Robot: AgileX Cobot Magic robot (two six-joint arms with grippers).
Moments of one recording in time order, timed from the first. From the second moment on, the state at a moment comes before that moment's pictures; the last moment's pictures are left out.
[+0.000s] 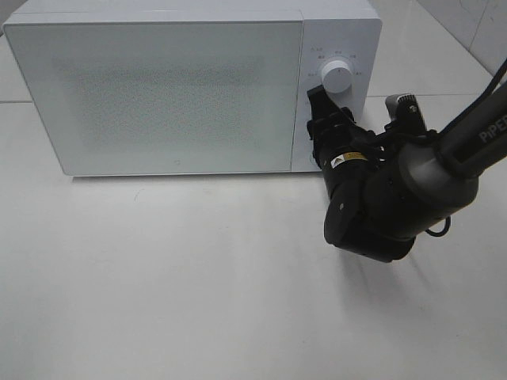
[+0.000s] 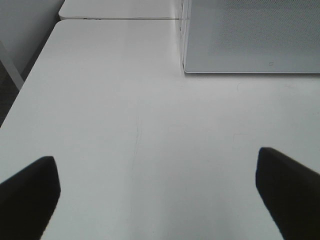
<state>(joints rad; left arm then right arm) 0.04 0.00 -0.52 -0.04 1.07 0.03 0.67 2.08 -0.83 0.93 -1.21 0.76</state>
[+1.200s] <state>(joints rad) 0.04 0.00 -0.52 -0.04 1.07 0.03 0.68 2.08 -0.83 0.96 -1.20 1.07</state>
